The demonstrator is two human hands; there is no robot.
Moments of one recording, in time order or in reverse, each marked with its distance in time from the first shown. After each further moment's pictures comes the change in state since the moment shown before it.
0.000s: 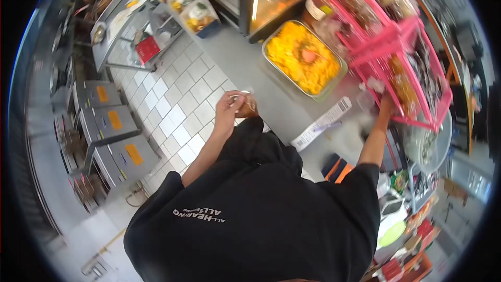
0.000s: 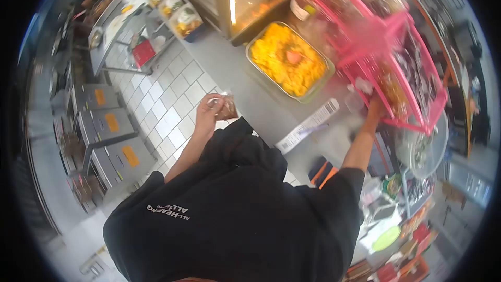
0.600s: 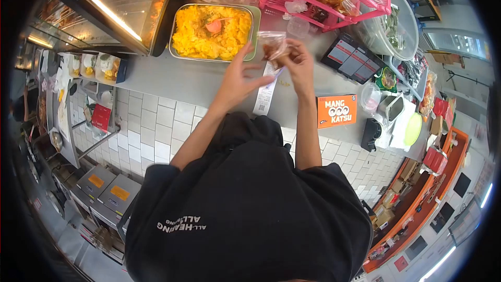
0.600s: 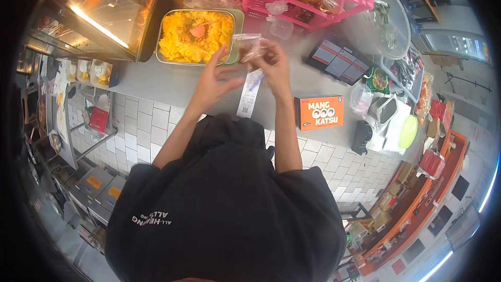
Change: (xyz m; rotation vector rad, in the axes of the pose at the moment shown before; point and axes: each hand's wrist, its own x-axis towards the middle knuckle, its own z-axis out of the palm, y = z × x) left_hand 0.000 -0.005 0.200 0.495 -0.792 0.220; right_hand -0.146 -0.160 -0.203 1.684 -0.364 0.564
